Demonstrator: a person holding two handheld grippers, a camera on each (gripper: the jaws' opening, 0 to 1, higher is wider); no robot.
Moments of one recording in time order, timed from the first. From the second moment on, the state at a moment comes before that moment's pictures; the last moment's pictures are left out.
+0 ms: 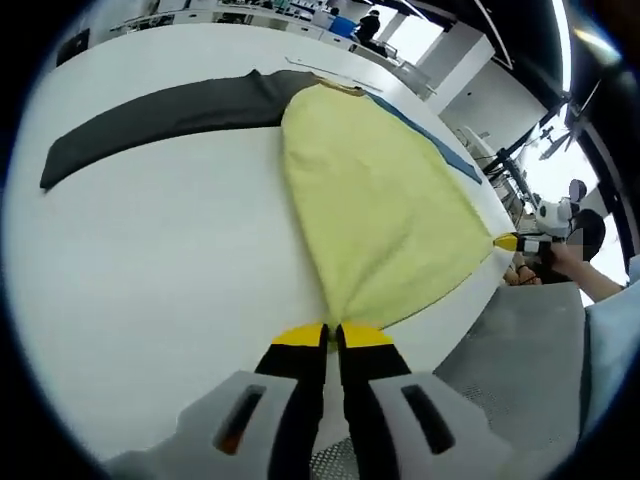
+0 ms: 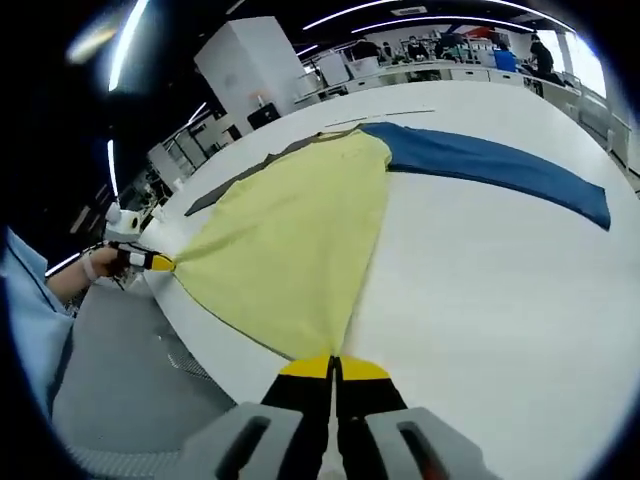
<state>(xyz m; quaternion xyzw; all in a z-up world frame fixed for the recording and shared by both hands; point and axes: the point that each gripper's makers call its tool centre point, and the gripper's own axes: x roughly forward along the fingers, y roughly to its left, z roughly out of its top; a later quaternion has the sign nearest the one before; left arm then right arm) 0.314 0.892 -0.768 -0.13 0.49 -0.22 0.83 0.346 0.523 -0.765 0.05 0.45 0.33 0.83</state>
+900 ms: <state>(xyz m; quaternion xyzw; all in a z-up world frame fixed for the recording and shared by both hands) 0.322 0.895 -0.757 -0.08 0.44 -0.25 0.86 0.342 0.525 -0.768 0.02 0.44 0.35 0.83</state>
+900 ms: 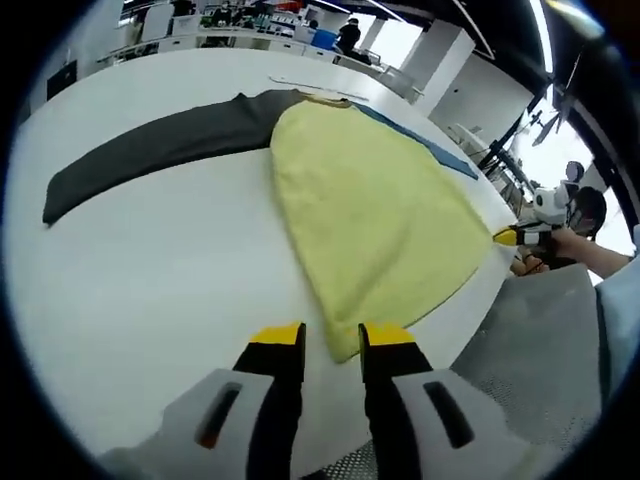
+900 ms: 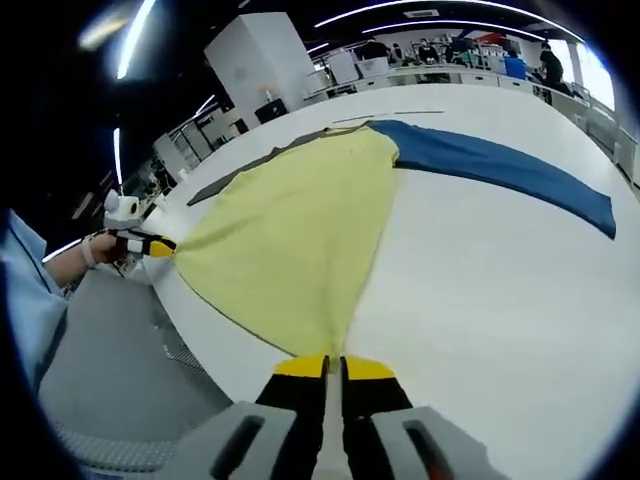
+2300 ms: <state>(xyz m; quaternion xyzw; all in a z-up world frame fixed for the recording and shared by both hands) 0.391 0.876 -0.699 -0.03 0.30 -0.27 0.92 0.424 0.455 -0.730 0.04 0.33 0.23 0.91</state>
